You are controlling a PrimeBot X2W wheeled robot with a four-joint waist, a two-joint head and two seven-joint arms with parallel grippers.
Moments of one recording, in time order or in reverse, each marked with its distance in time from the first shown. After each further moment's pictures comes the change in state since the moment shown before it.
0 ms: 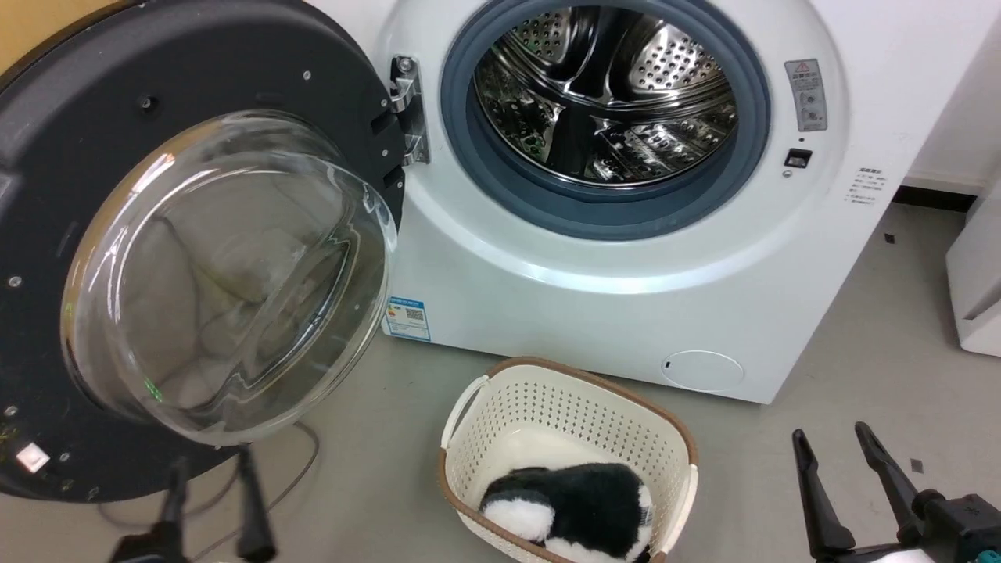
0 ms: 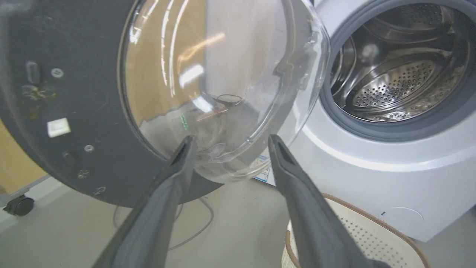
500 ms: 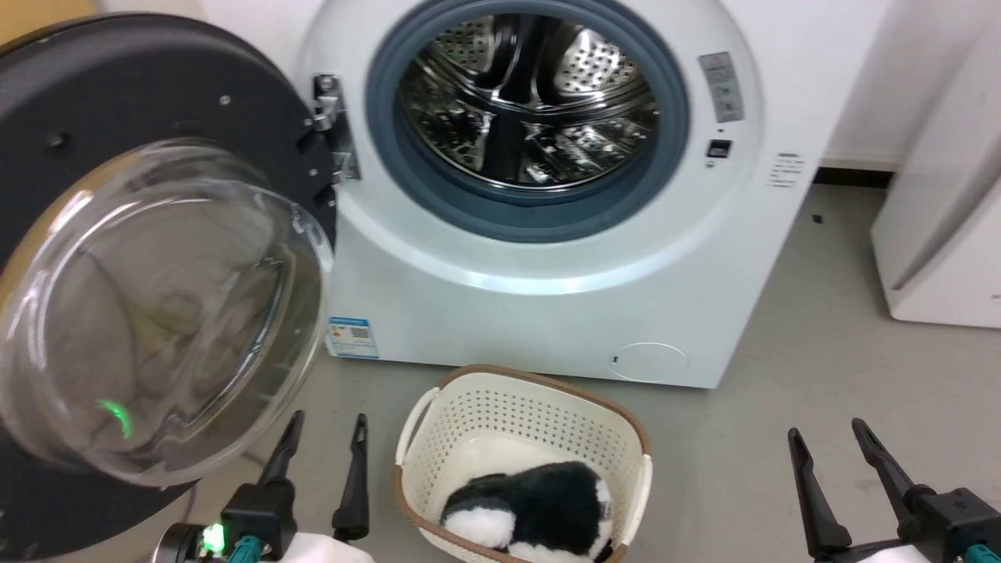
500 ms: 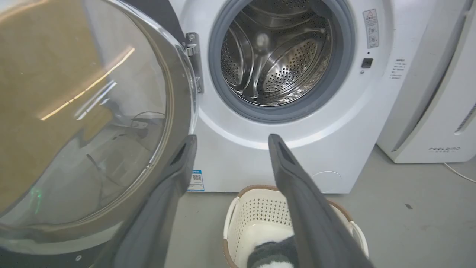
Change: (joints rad) left arm -0.074 0.008 -0.197 0.002 0.119 -0.068 0.045; right arm 0.000 0.000 0.005 -0.028 -0.055 0.000 0.031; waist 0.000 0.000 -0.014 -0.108
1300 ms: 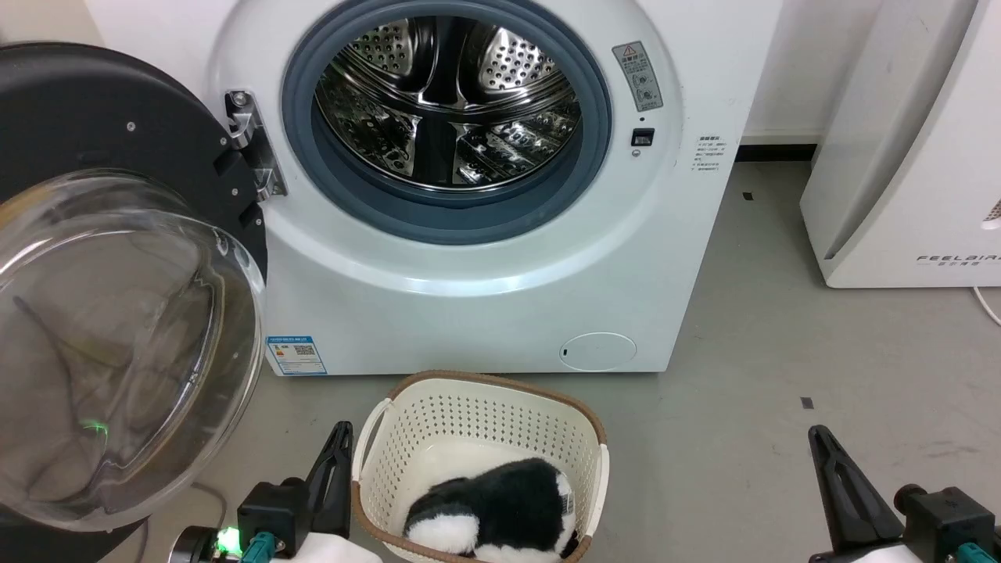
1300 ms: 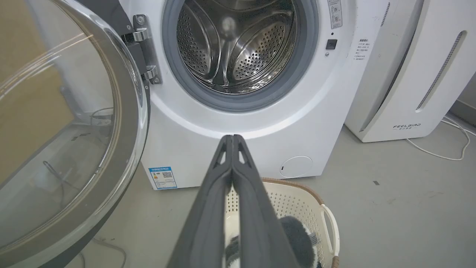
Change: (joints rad) left arm -0.024 0.003 -0.031 0.058 -0.005 -0.007 0.026; right arm 0.000 0.000 0.011 0.001 -0.006 0.000 0.016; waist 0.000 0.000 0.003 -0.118
